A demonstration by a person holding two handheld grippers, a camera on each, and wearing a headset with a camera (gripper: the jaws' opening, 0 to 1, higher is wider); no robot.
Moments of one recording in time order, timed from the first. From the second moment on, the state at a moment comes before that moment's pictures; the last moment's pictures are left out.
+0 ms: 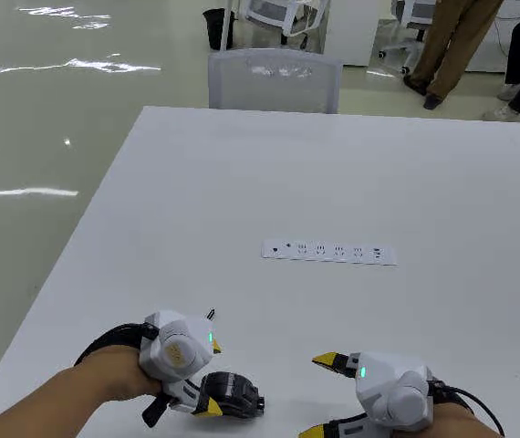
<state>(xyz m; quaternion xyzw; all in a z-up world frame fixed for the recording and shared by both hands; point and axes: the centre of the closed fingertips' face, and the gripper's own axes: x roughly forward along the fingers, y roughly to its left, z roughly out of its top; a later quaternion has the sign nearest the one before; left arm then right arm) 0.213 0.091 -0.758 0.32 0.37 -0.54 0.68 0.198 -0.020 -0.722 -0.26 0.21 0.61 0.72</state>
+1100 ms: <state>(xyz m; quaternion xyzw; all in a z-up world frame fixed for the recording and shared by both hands) 0.202 0.078 -0.775 0.37 0.37 -0.56 0.64 0.196 0.026 -0.766 -0.30 0.28 0.63 0.66</state>
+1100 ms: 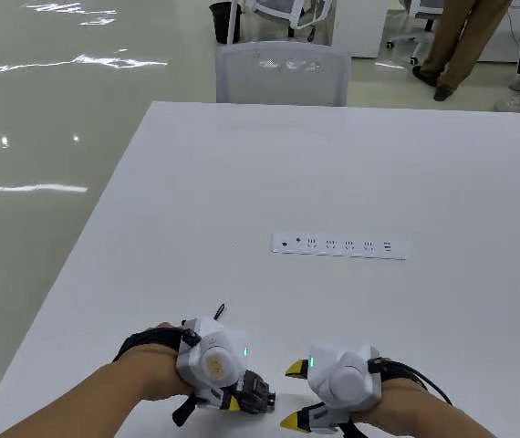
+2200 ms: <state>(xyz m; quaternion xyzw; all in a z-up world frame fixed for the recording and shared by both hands) 0.206 0.077 -0.776 0.35 0.39 -0.56 0.64 0.194 0.045 -0.805 -0.33 0.34 0.64 0.60</state>
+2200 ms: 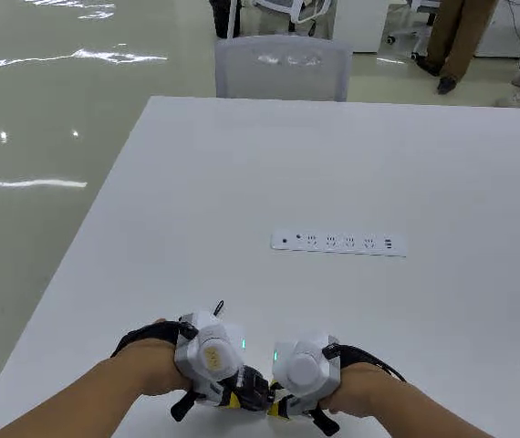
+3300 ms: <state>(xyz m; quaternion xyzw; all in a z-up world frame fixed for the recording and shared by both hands) 0.205 0.079 -0.778 0.35 0.39 -0.56 0.64 0.204 0.034 -0.813 -0.34 0.38 0.60 0.61</state>
